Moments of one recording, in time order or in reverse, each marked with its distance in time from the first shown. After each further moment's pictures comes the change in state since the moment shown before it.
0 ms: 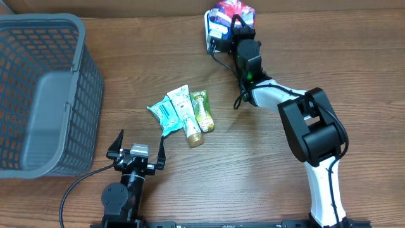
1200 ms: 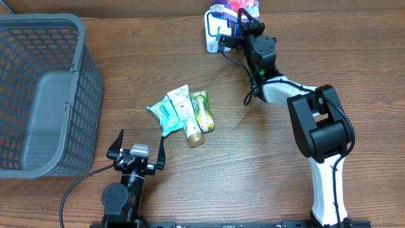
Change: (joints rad) left arm 0.000 0.000 0.000 0.000 0.000 0.000; right arm -0.084 0.005 0.000 0.086 -0.208 -0.003
